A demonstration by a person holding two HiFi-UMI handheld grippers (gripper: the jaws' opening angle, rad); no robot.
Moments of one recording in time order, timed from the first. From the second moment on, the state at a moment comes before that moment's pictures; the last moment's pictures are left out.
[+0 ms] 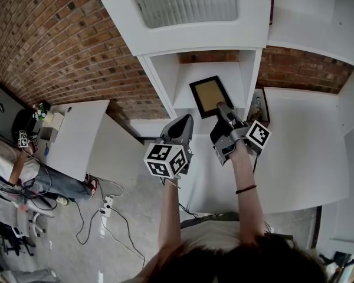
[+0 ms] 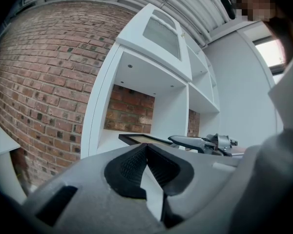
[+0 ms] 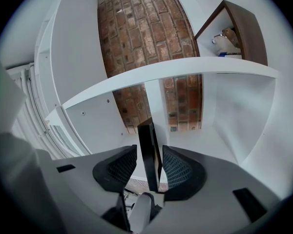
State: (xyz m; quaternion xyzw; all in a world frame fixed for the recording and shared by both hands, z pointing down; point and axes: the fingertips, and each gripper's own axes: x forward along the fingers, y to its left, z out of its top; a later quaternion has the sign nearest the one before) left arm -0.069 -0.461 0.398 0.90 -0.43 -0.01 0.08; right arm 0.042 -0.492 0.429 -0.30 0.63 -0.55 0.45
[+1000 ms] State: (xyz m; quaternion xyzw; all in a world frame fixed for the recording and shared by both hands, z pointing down) left arm -0.064 -0.436 0.402 0.90 -0.43 -0.02 0.09; right arm 0.035 -0.458 0.431 -0.27 0.64 -0.58 0.43
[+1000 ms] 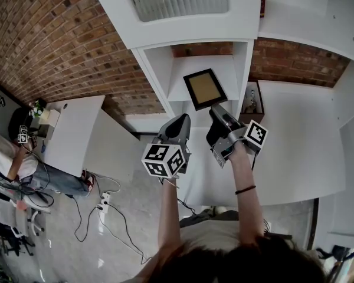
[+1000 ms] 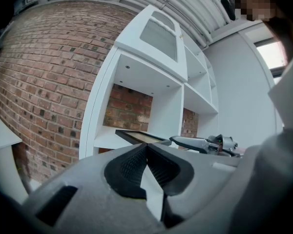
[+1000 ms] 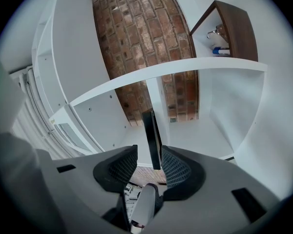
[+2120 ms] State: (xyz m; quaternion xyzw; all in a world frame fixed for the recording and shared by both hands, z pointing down) left arm -0.053 -0.411 0.398 0.90 -0.42 -0.02 0.09; right arm 0.036 -0.429 0.420 -0.23 0.66 -0.57 0.43
